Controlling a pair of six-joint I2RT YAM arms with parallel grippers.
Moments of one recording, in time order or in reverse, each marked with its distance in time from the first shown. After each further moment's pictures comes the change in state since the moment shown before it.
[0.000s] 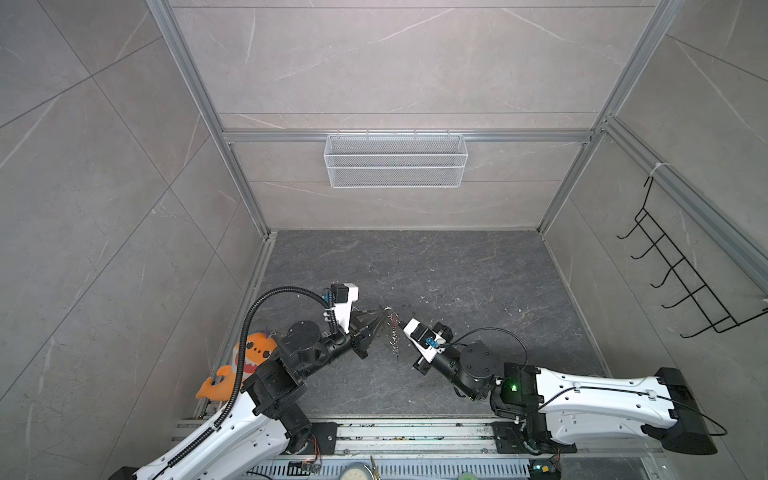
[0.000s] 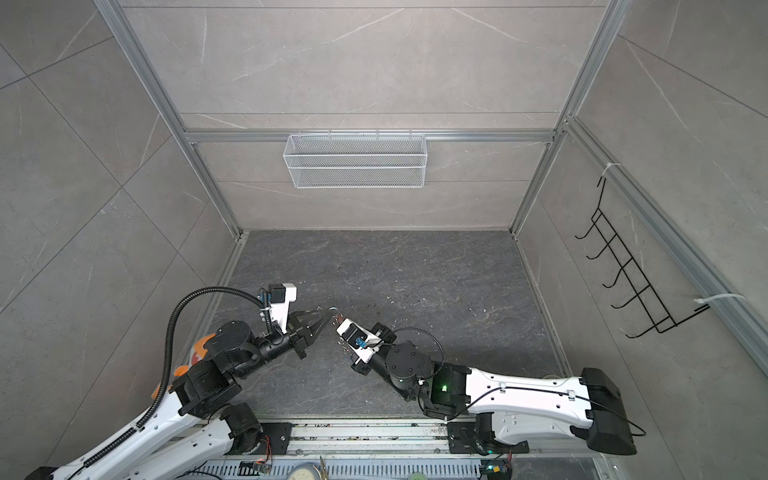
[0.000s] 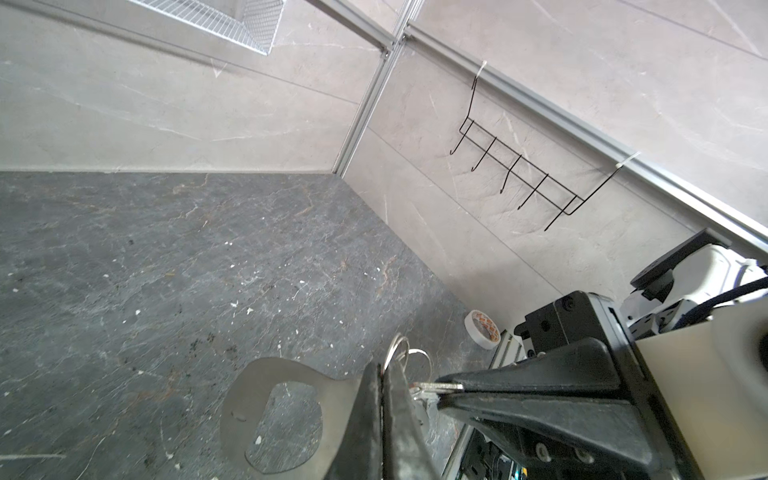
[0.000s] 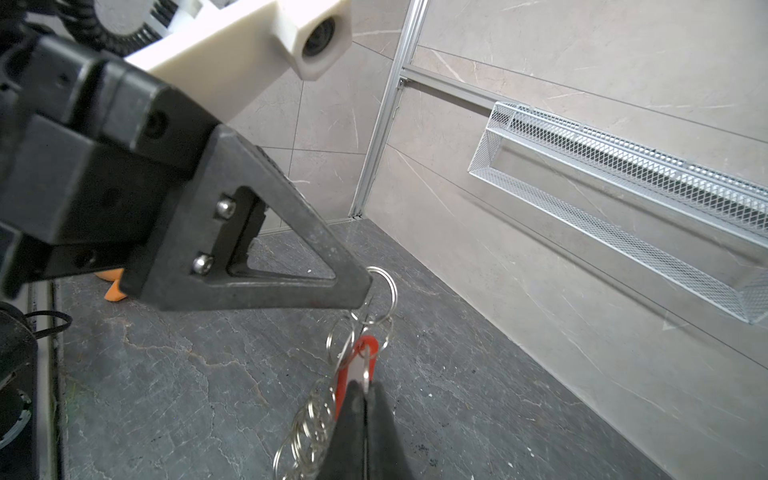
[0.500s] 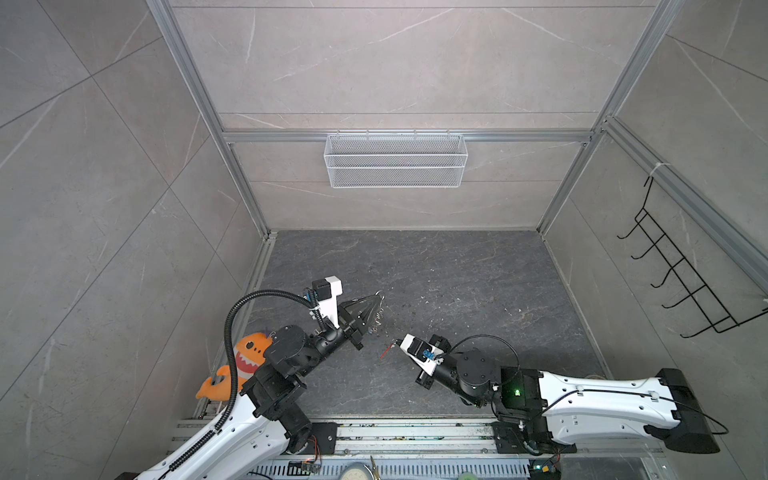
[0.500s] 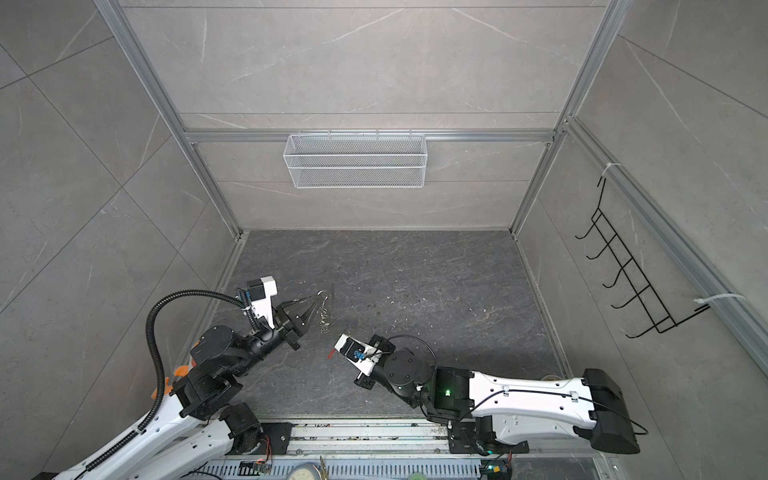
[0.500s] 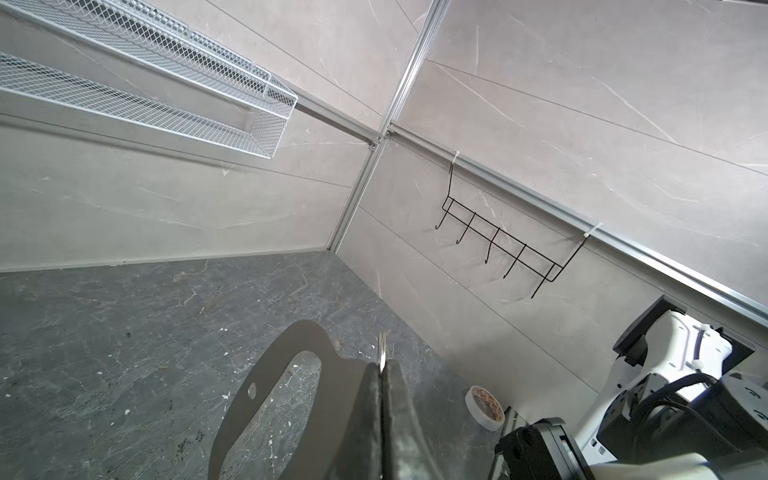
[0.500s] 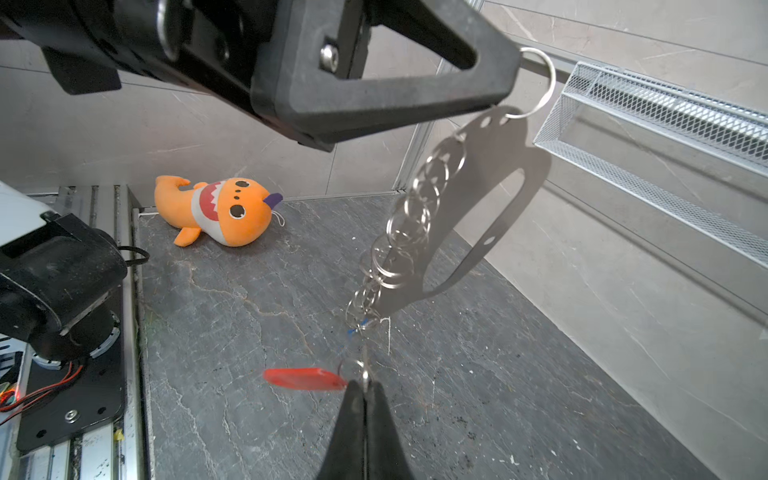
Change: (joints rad) left arm 0.019 -0.023 -0.031 0.204 -0.042 0.012; right arm 0.024 -0.032 -0.041 -0.108 -0.081 0.042
